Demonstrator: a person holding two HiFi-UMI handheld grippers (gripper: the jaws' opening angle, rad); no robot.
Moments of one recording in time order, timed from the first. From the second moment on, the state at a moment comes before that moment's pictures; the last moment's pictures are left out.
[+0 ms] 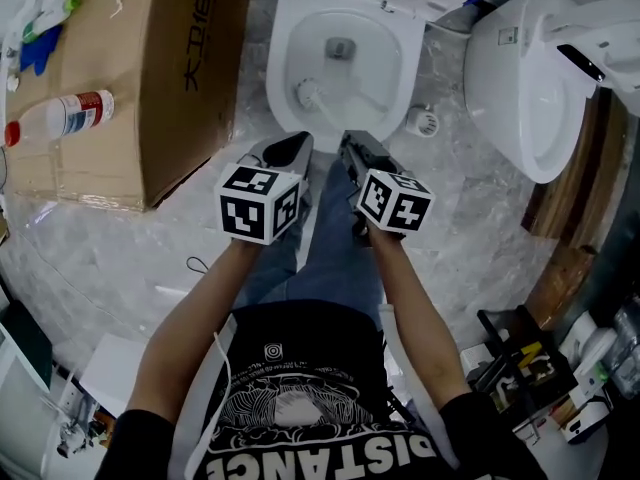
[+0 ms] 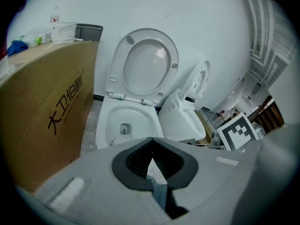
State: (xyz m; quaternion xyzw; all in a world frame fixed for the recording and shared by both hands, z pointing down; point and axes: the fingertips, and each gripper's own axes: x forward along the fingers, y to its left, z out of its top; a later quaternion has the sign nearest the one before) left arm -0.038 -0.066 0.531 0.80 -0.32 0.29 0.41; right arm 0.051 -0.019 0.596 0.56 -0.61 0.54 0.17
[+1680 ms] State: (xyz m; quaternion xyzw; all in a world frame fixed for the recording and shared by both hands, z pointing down) left arm -0.023 -0.098 0.546 0.76 -0.38 0.28 0.44; right arm 0.123 -0.154 0.640 0.55 -0.63 0.51 0.22
